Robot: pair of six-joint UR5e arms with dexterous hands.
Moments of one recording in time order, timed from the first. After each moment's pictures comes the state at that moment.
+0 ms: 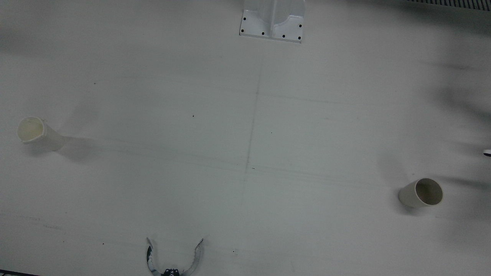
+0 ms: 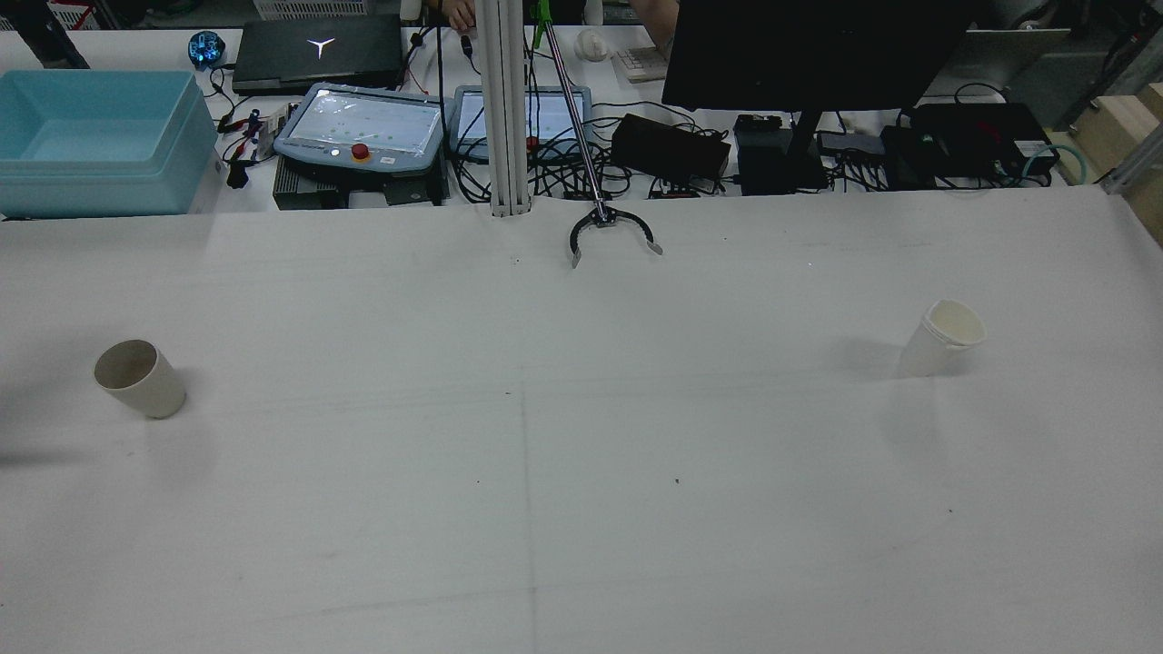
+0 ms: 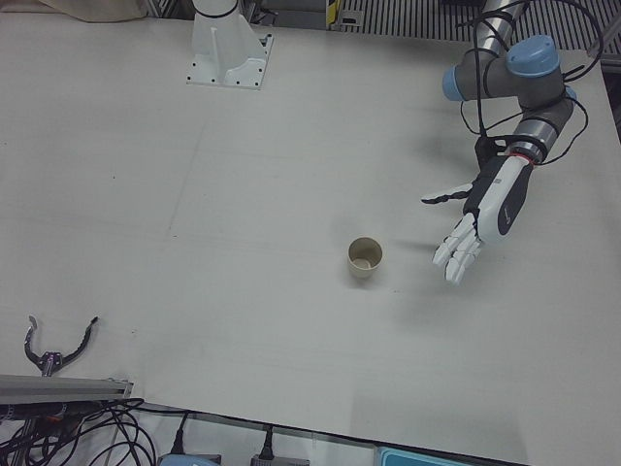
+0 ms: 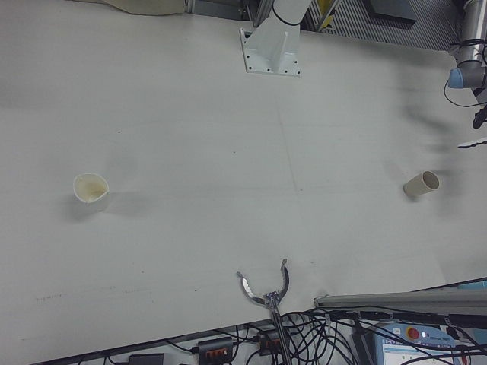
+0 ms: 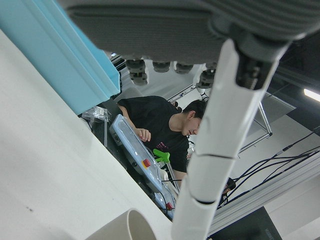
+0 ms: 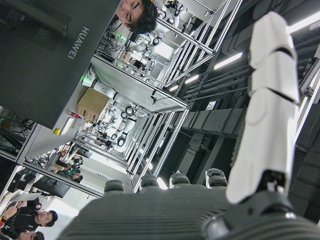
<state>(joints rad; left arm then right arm) -1.12 -1.39 -1.68 -0.33 1.52 0.64 1.63 -1.68 2.02 -3.29 -1.54 -0.43</state>
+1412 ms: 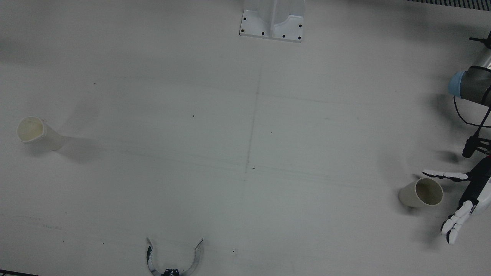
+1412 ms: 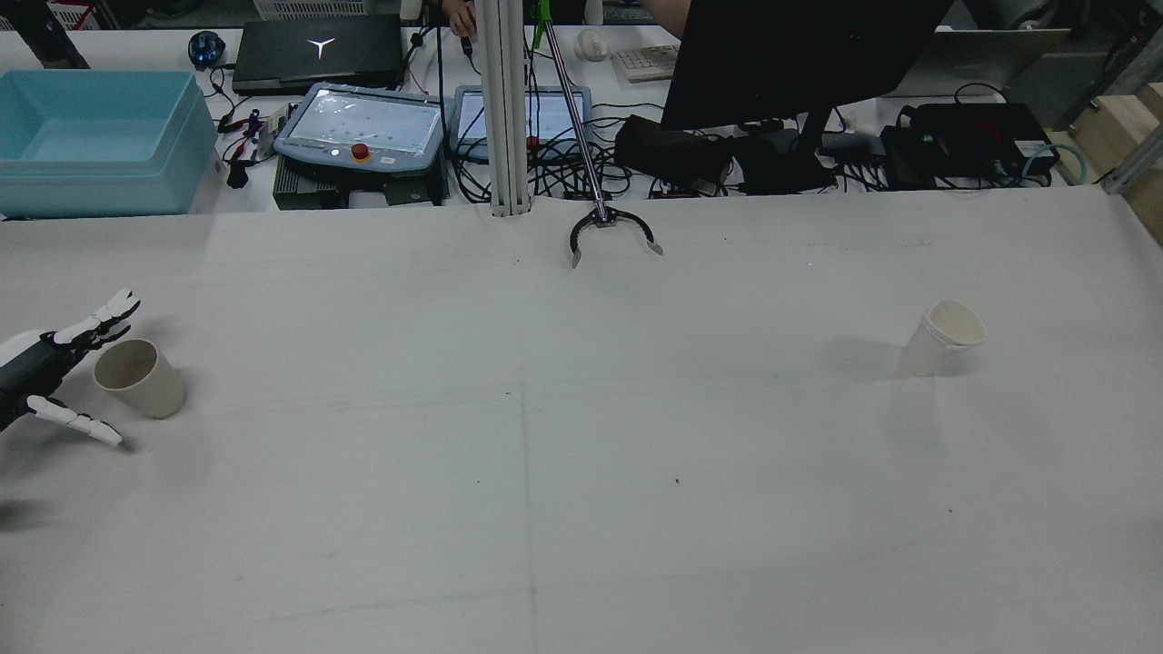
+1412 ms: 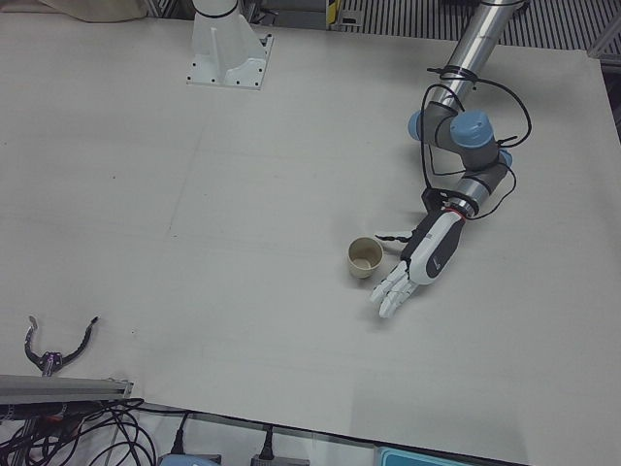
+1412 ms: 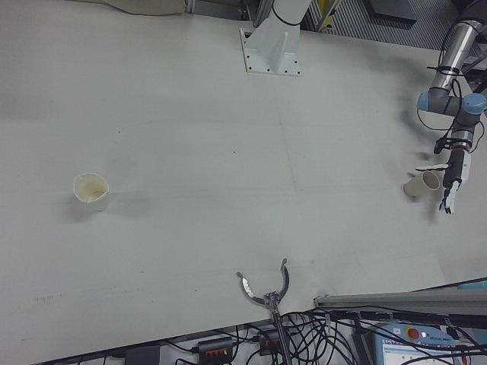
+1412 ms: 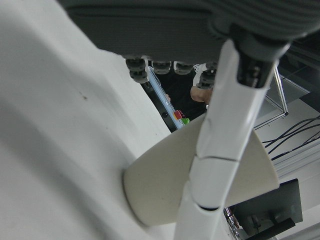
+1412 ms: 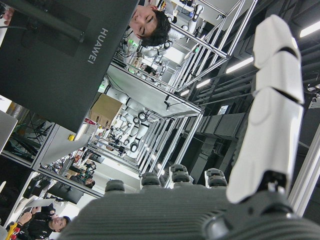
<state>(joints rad) -0.89 -1.62 -1.35 -0.44 1.37 0.65 1.60 -1.62 1.93 -3.28 -1.54 -0.43</state>
